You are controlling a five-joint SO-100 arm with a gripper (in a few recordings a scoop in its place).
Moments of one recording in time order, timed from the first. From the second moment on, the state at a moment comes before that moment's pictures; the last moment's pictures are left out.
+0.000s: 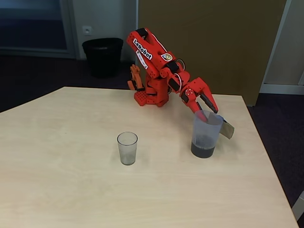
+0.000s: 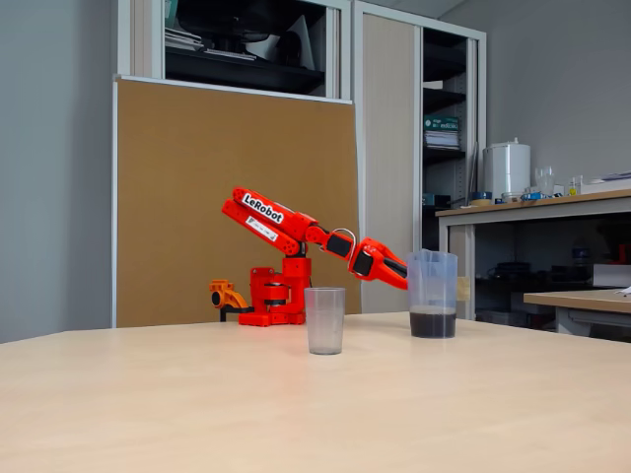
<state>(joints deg) -52.8 147.8 177.1 -5.2 106.3</state>
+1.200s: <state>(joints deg) -47.7 110.0 158.3 -26.0 98.7</state>
